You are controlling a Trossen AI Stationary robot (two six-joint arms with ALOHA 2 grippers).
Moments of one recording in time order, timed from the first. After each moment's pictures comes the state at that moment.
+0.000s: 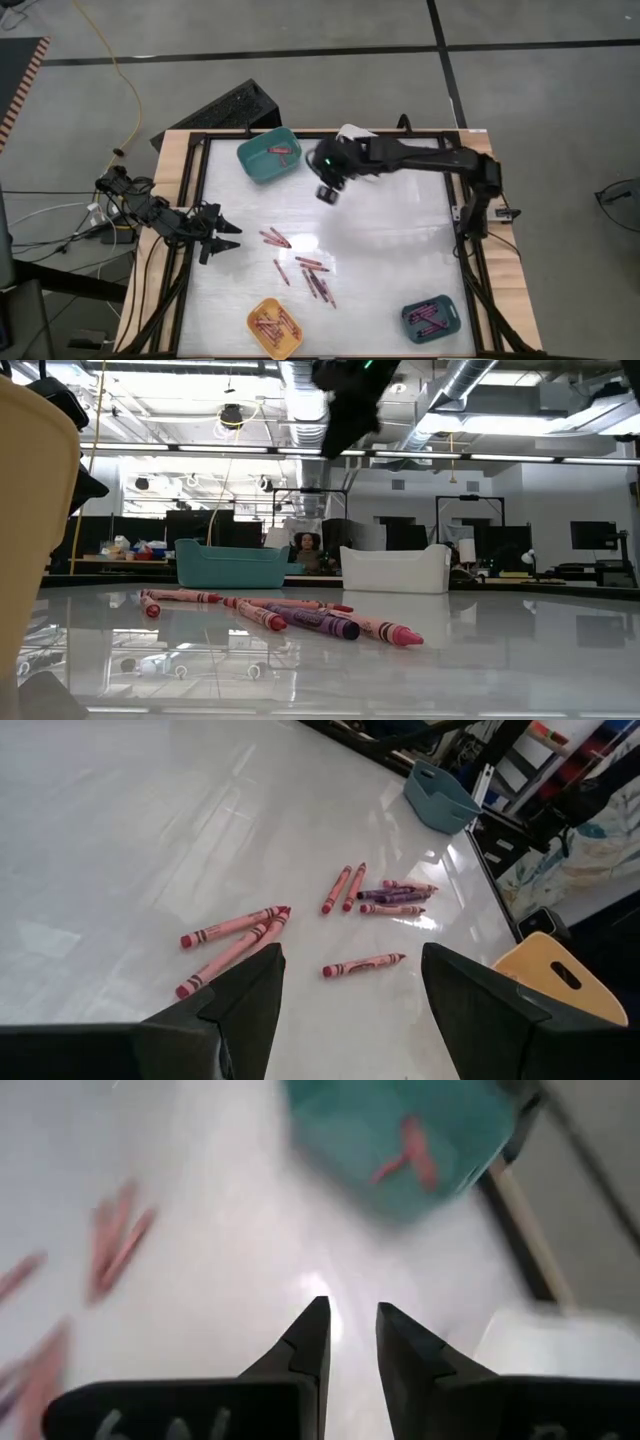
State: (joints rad) left arm -0.60 0.02 0.14 -0.41 -0.48 -0.63; right arm -0.16 1.78 1.77 -0.86 0.21 0.09
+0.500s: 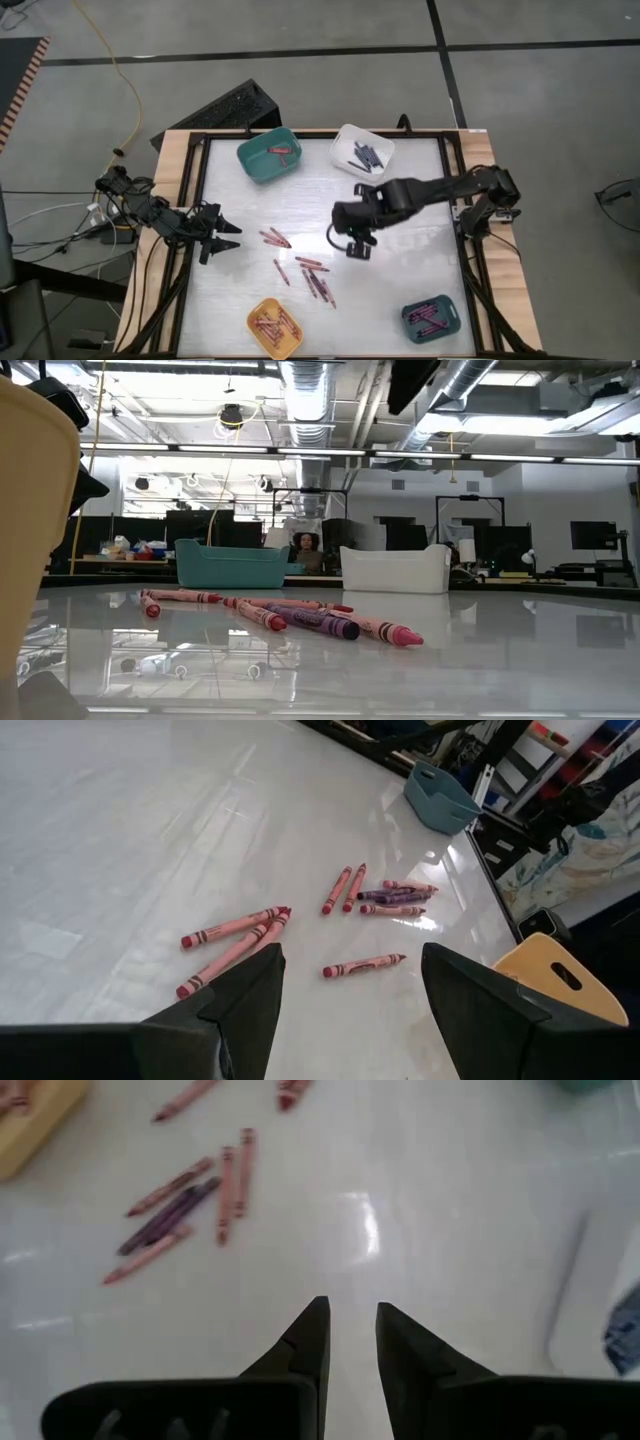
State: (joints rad) left arm -0.60 0.02 0.14 -0.41 -0.48 -0.63; right arm 0.21 1.69 1.77 -1.23 0.21 0.32
